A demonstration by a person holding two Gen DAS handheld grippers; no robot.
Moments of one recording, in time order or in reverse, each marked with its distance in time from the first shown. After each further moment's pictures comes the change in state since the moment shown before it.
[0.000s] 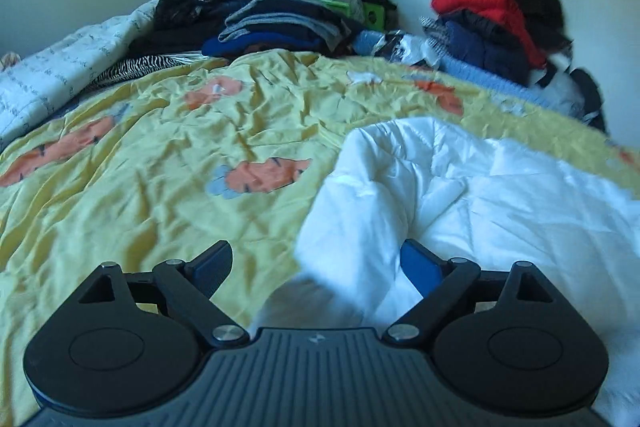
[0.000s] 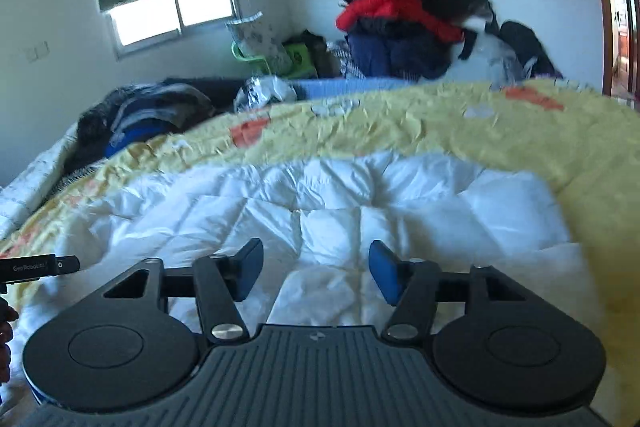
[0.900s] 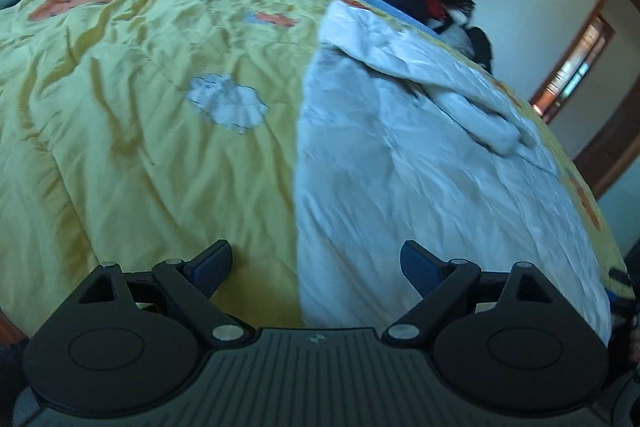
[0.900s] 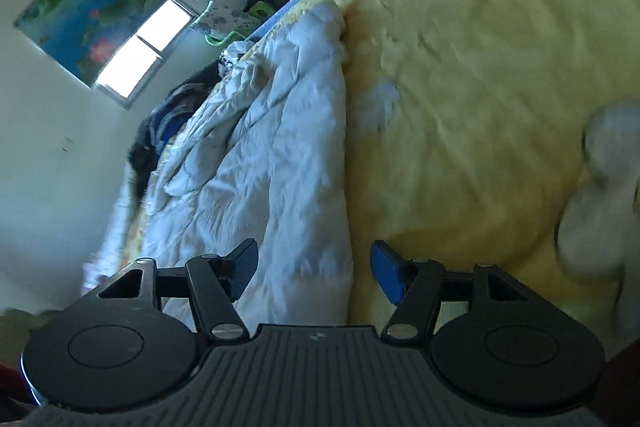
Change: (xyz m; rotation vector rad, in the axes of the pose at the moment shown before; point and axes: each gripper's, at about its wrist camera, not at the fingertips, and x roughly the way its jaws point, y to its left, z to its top) left arm -0.149 0.138 -0.127 -0.017 0.224 -0.406; right arm -0.215 -0.156 -0.169 0.580 0.173 0.251
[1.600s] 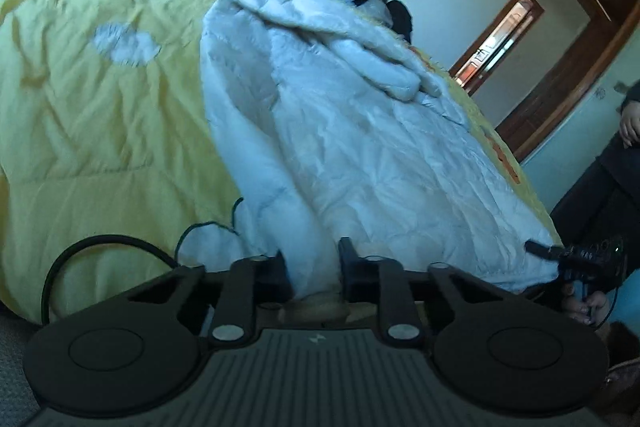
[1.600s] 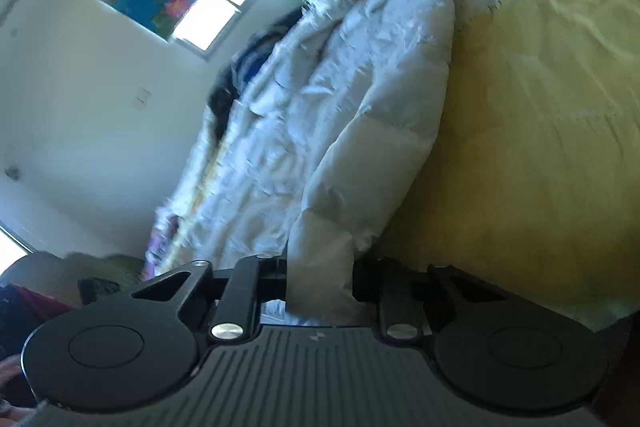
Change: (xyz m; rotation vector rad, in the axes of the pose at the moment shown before) left arm -0.016 -0.030 -0.037 0.045 0.059 -0.241; right arm -0.005 0.027 -0.046 -0.050 0.132 0.250
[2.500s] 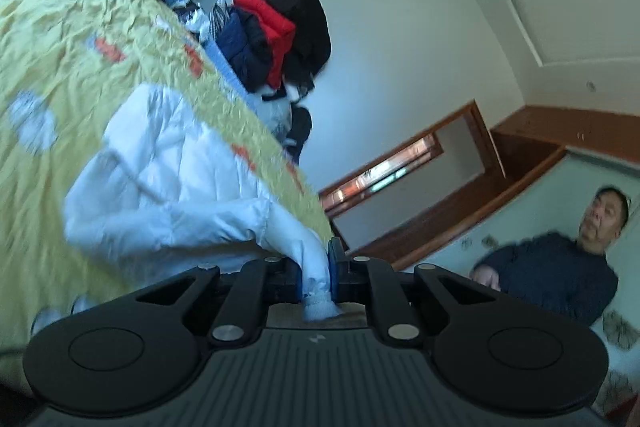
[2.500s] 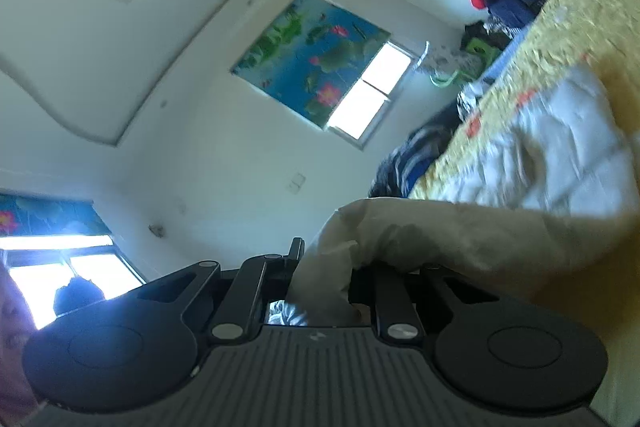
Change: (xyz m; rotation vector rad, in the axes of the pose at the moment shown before) left arm -0.057 -0.016 0.078 -0.331 -0.289 -0.420; right arm -0.056 0.048 0.092 -0.024 -0.265 0.457
